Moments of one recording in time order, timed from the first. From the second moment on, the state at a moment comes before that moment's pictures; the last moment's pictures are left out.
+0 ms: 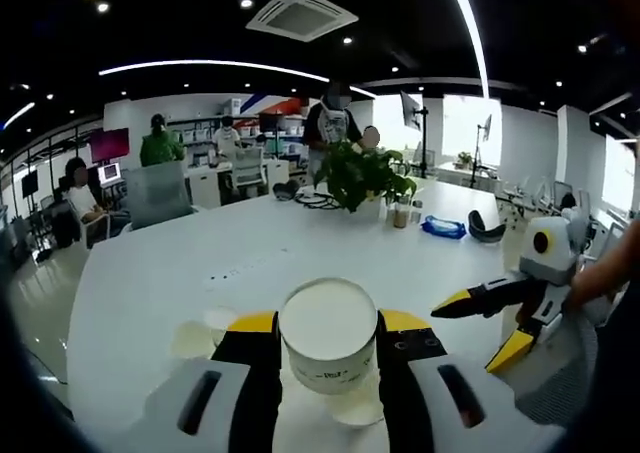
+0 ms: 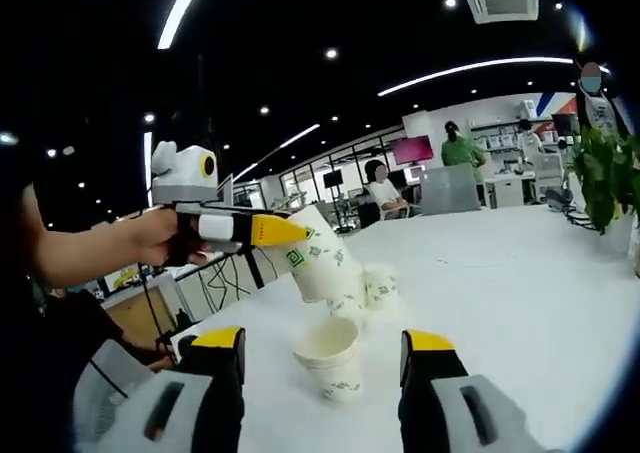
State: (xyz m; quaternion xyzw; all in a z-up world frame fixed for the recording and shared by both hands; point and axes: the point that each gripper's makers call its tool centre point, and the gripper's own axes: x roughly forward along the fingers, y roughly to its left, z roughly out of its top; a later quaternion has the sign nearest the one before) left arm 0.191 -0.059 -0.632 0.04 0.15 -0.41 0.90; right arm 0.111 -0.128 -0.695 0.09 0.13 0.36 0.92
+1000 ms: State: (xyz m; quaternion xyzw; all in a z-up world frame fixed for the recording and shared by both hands) left arm 0.160 -0.060 -0.601 -0.02 0.13 -0.44 0.89; right arm 0.105 -0.101 -0.665 0.14 0.12 0.41 0.89
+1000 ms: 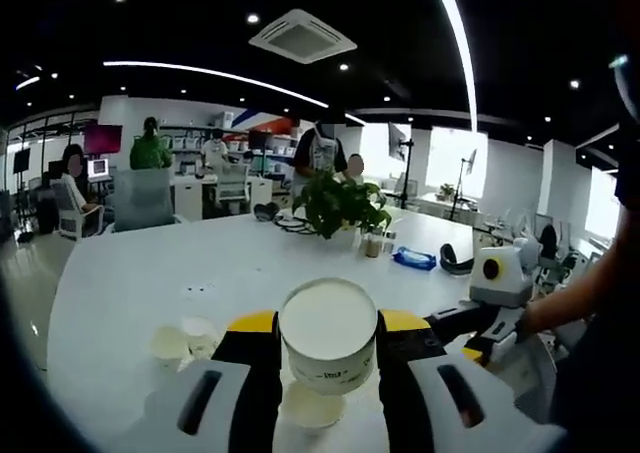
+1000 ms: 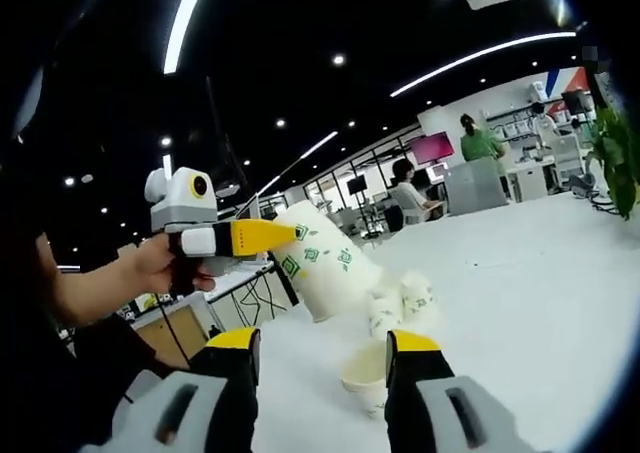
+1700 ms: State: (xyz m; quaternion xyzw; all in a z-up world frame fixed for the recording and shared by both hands) left arm 0.135 -0.072 -0.618 -0.02 0.15 -0.50 0.85; right arm 0.106 -0.096 -0.659 0.18 0.12 0.43 0.88
